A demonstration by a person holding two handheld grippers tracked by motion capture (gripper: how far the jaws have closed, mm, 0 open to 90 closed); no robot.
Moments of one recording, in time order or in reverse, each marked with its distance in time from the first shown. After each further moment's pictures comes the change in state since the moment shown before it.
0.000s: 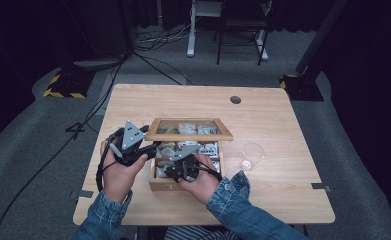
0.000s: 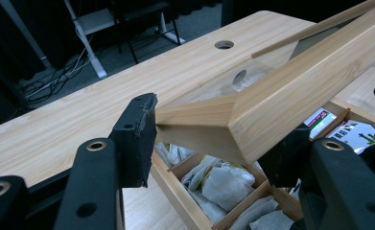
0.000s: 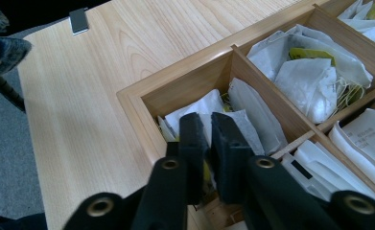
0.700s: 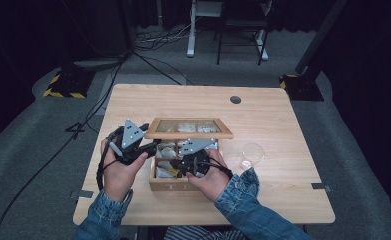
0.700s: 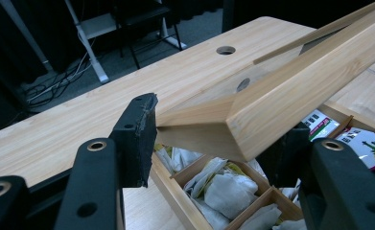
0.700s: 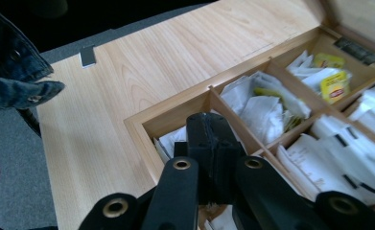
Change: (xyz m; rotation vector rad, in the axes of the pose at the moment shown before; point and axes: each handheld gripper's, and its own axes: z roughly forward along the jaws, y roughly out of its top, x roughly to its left) left arm 0.002 0.003 0.002 -0.018 0.003 -0.004; right arm -0.003 0.011 -0.042 -0.108 -0.037 -0.018
